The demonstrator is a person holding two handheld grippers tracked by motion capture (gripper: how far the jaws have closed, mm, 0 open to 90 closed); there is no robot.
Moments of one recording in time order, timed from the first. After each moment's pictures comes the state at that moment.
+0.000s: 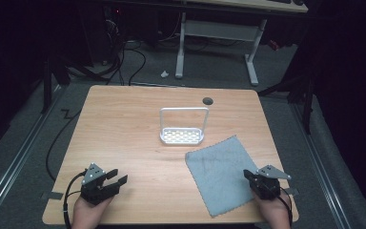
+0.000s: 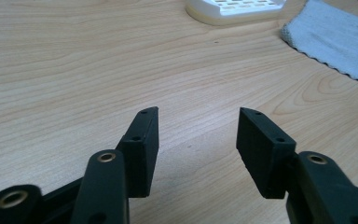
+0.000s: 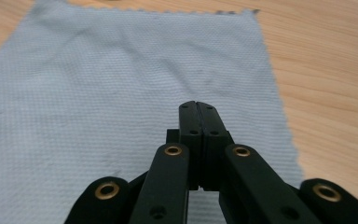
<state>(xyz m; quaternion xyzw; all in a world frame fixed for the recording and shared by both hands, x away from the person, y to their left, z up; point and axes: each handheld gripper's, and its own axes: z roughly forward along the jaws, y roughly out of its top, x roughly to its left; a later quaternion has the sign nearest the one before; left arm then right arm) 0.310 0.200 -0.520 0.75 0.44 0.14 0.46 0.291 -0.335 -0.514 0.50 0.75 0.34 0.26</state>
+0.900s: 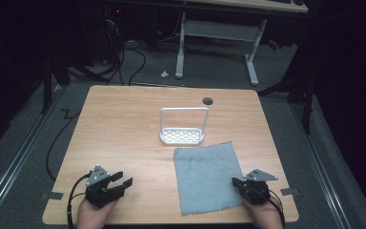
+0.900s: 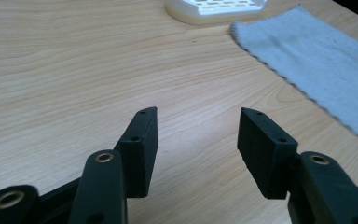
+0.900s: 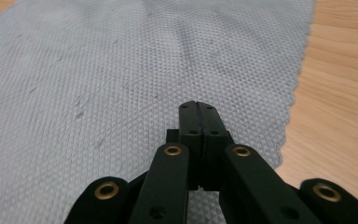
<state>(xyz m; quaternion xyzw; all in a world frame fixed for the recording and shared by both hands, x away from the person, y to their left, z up) 0.302 0.181 -0.517 0.76 0.44 0.12 0.47 0.284 -0.303 -0.526 0.47 0.79 0.34 0.19</state>
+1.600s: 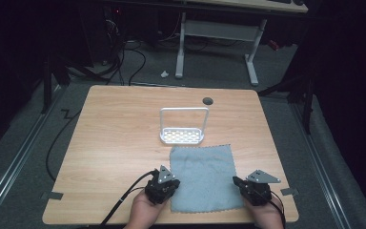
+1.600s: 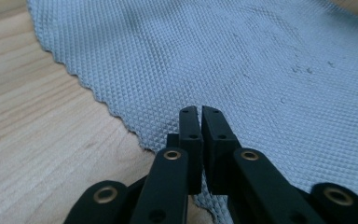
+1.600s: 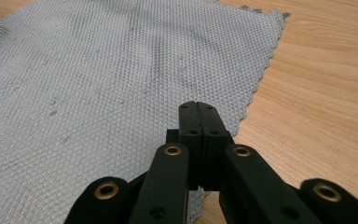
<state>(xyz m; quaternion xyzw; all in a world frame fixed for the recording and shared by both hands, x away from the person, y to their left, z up) 0.313 0.025 -0.530 0.84 0.34 0.09 0.40 0.279 -0.305 -0.518 0.47 0.78 0.35 0.22</state>
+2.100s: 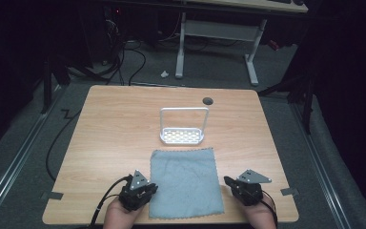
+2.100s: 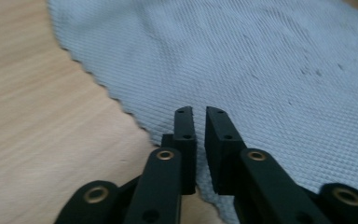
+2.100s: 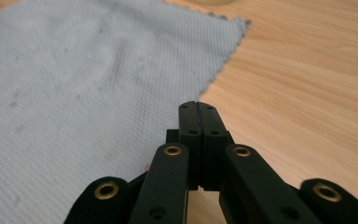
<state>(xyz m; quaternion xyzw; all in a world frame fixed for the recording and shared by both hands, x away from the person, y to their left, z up) 0.301 0.099 -0.523 0.83 0.38 0.10 0.40 0.282 -0.278 -0.516 0.44 0.79 0.37 0.21</state>
